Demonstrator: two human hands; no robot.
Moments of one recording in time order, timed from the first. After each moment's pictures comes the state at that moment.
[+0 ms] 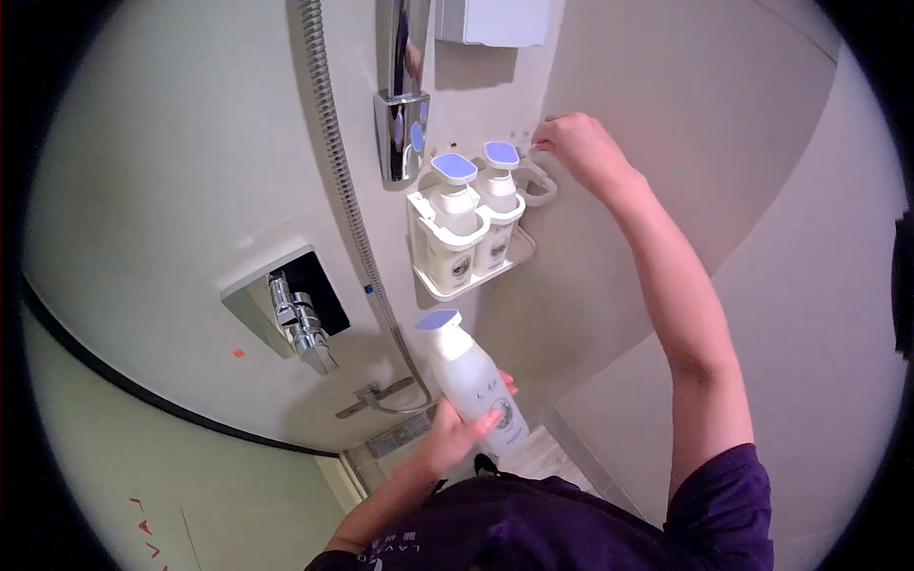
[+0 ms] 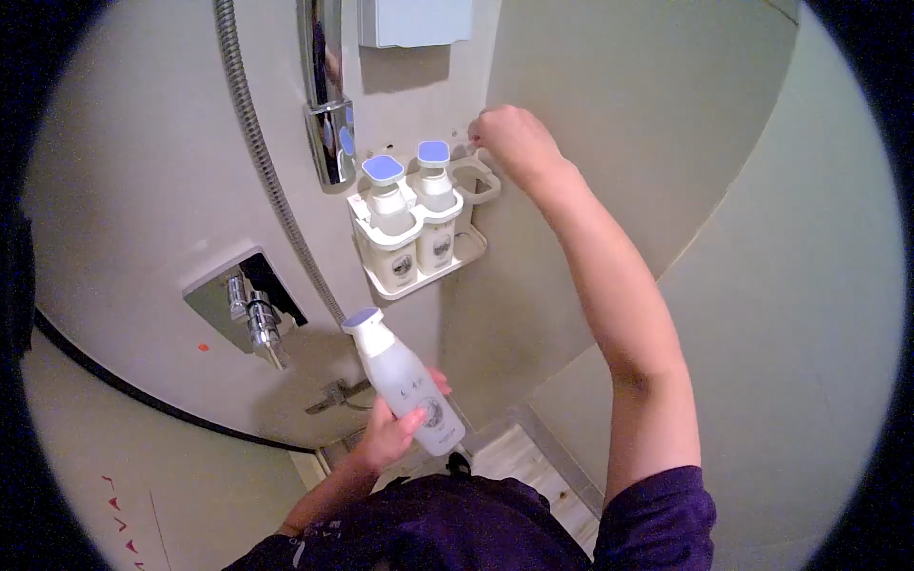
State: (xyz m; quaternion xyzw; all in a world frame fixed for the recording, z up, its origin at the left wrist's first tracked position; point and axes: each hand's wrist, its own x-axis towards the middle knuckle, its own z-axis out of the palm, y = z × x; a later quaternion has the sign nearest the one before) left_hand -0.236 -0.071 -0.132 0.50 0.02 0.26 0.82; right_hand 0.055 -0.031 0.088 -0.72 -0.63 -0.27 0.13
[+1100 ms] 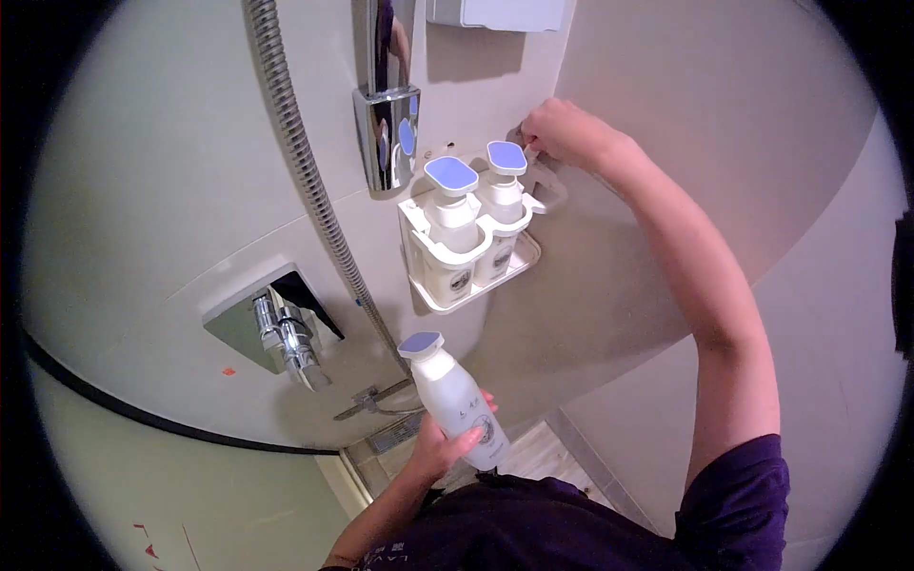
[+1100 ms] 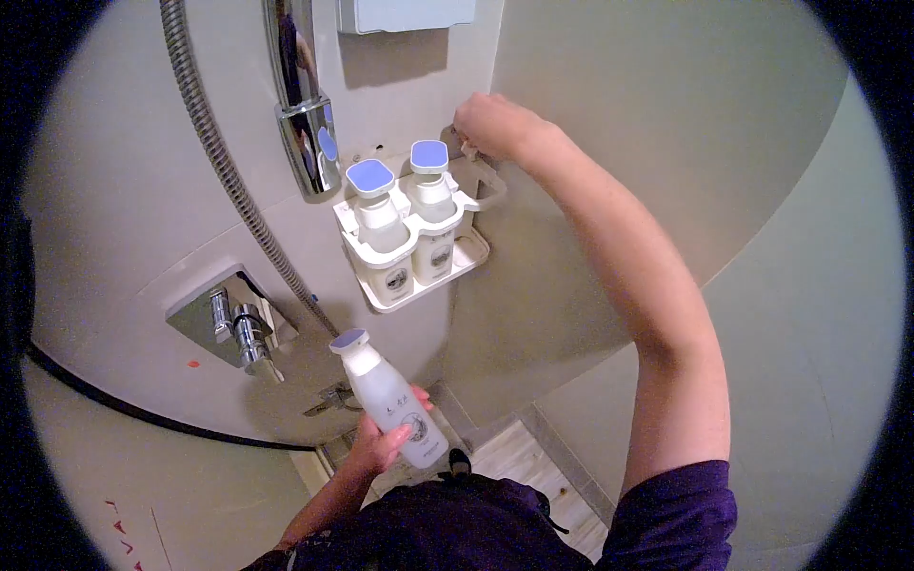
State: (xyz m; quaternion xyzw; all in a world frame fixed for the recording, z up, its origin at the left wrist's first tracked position) left_hand -0.241 -0.053 -0.152 0.52 0.12 0.22 0.82; right_hand 0.068 0.010 0.100 -0.72 -0.67 -0.17 -0.01
